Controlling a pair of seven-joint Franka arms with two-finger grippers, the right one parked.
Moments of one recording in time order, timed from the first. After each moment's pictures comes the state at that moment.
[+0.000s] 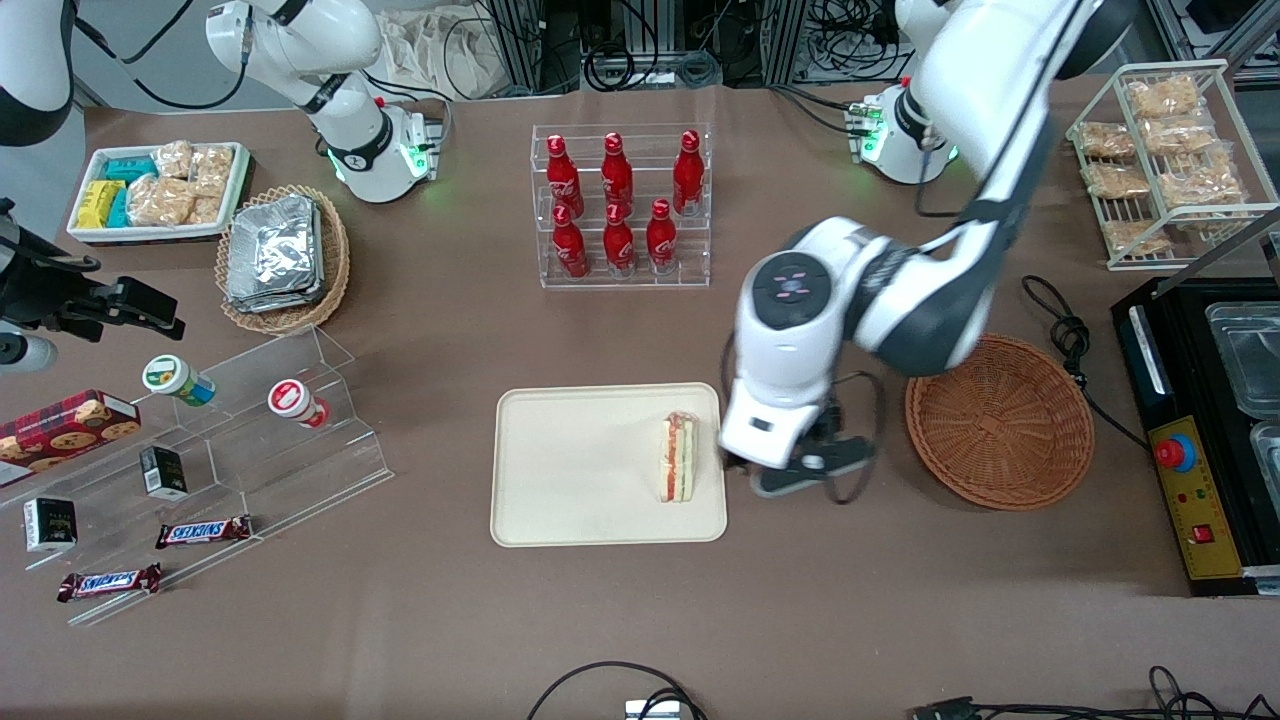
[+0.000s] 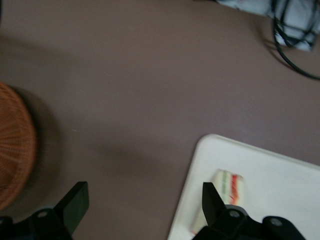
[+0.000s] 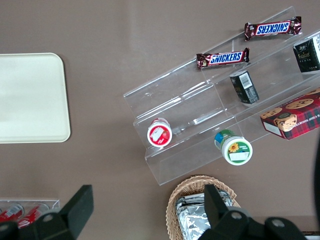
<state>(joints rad) -0.22 0.57 -0.39 -1.29 0.43 1.88 -1.02</state>
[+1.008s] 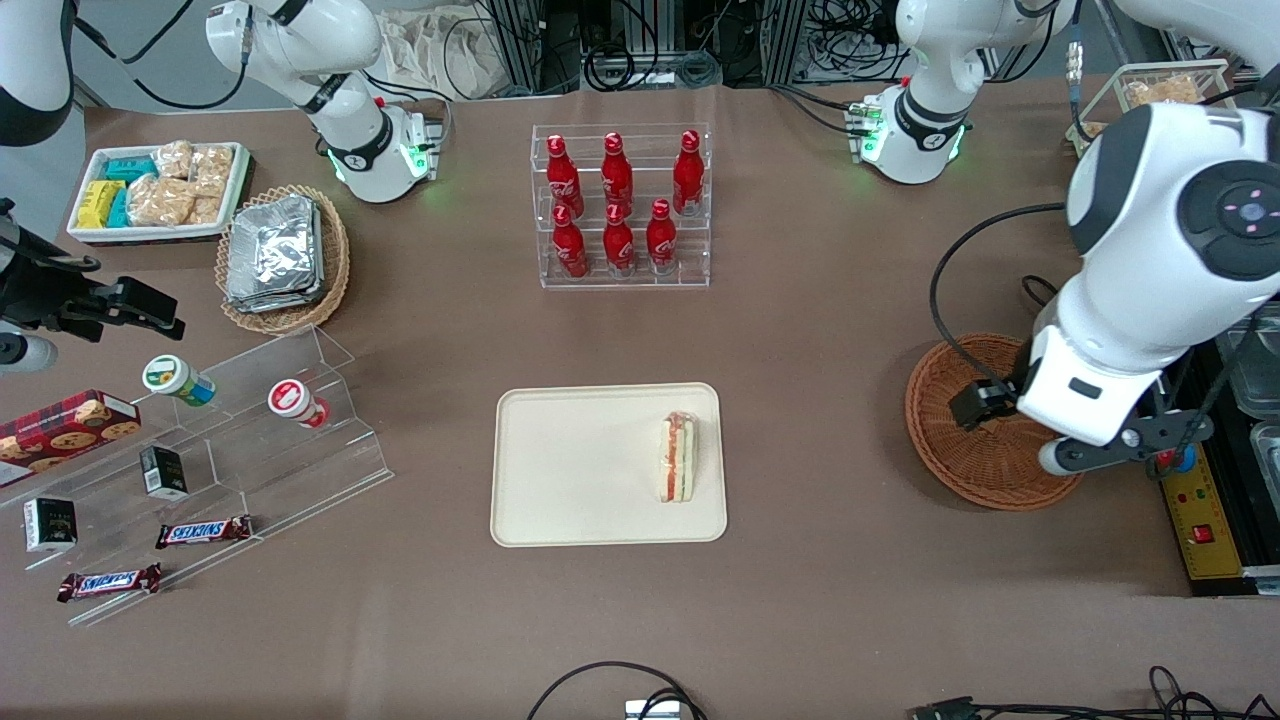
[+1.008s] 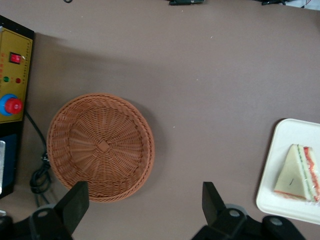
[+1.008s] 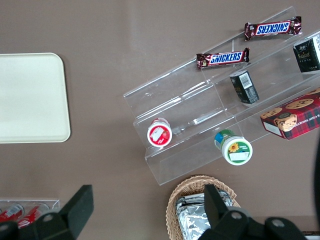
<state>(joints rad) 0.07 0.35 -0.39 -1.29 0.23 1.62 -0.50</state>
